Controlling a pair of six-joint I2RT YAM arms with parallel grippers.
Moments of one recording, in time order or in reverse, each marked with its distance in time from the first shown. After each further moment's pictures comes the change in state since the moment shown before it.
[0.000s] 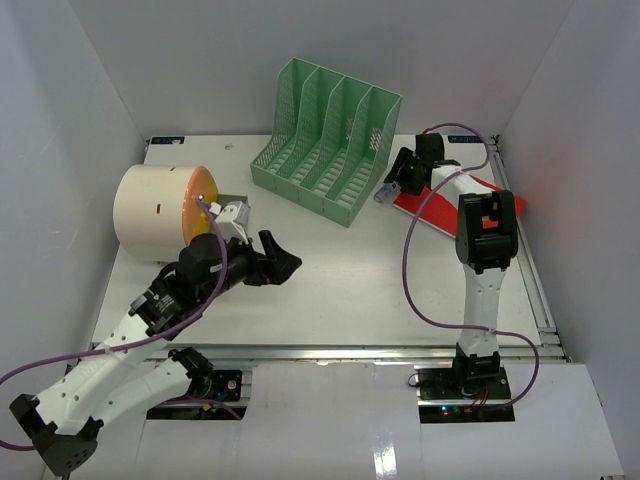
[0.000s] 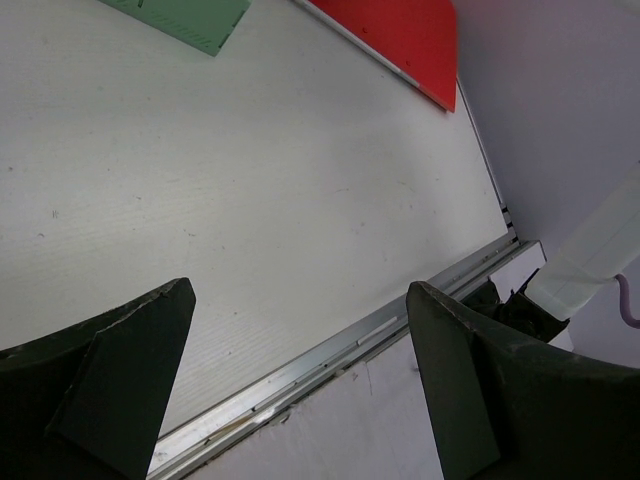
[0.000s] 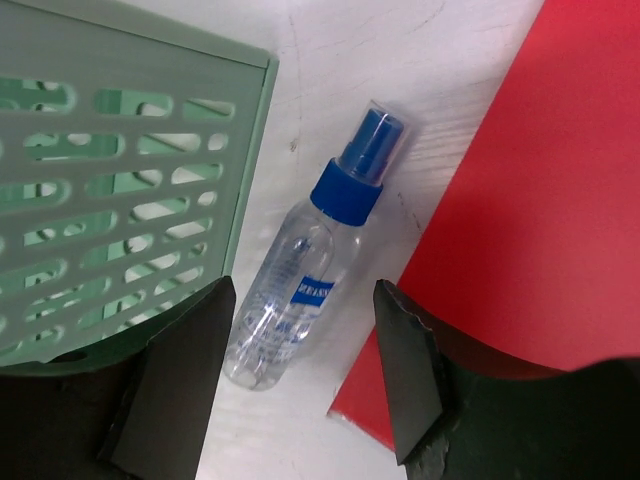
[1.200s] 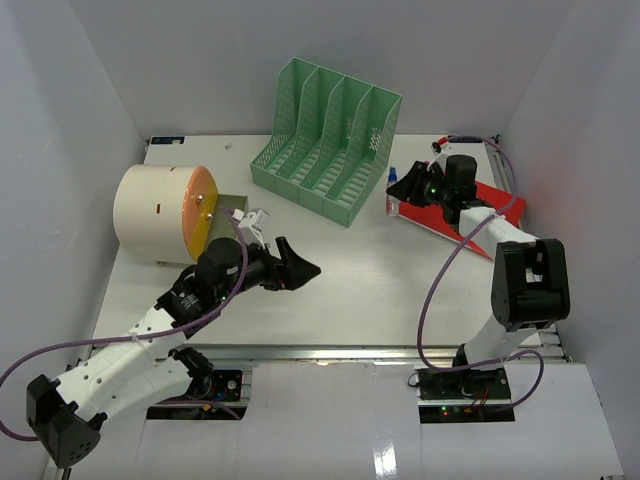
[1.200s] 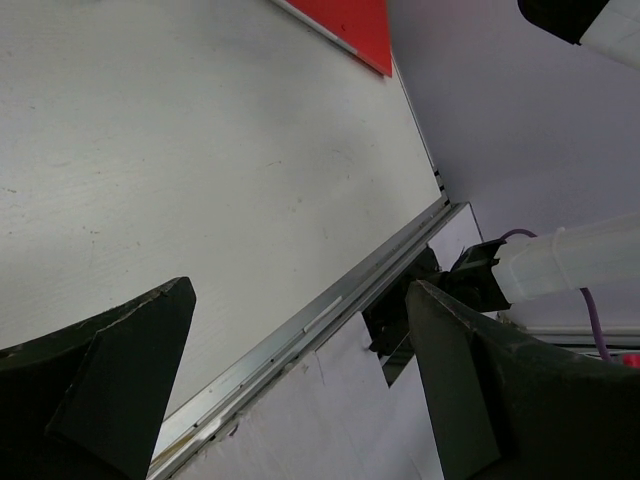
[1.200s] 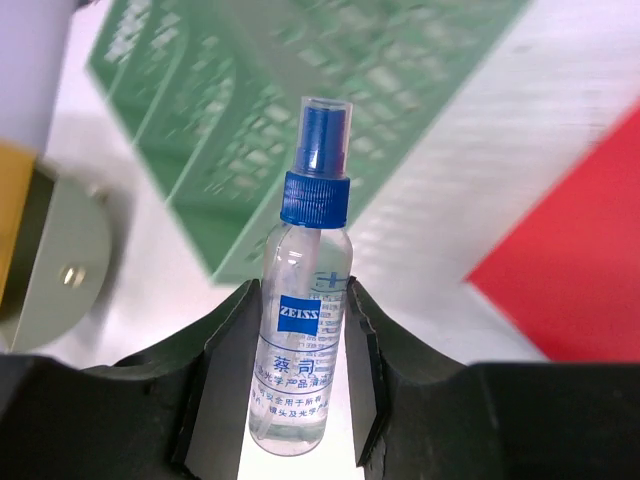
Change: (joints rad) left arm 0.000 0.071 -0.172 0.301 0.190 -0.091; right arm -0.034 -0.572 -0.653 0.430 -0.371 -0.077
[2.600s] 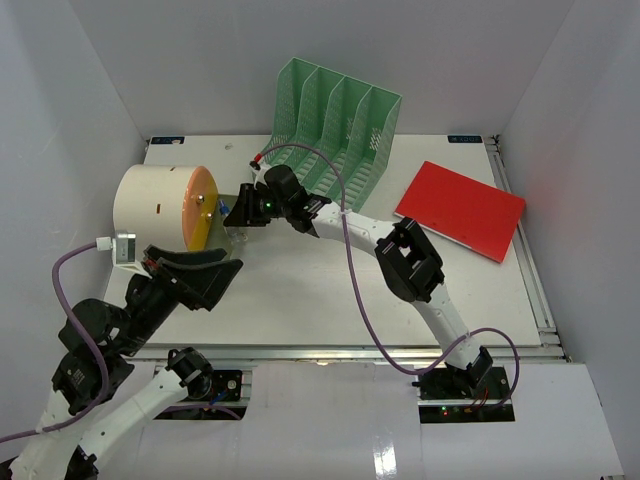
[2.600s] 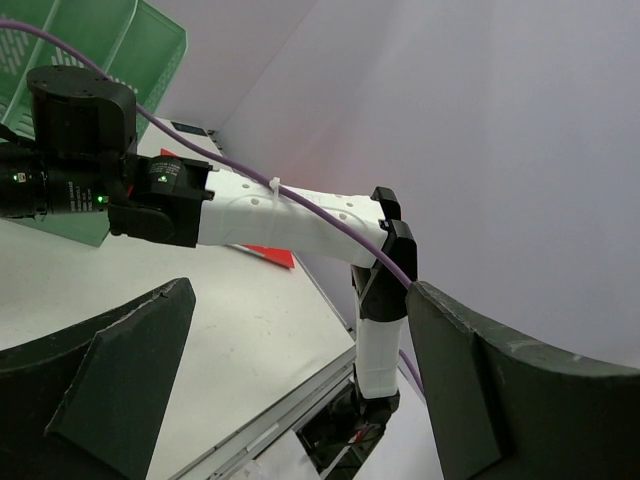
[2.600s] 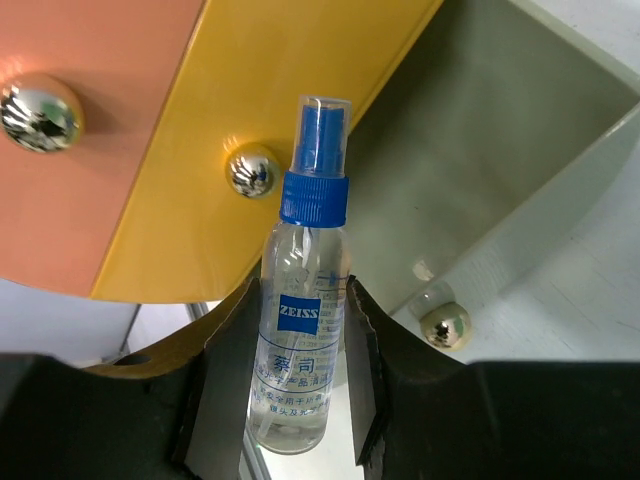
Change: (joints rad) left arm 0.000 -0.514 0.255 -0.253 -0.220 0.046; right arm 0.765 0.663 0.875 -0.128 0.107 0.283
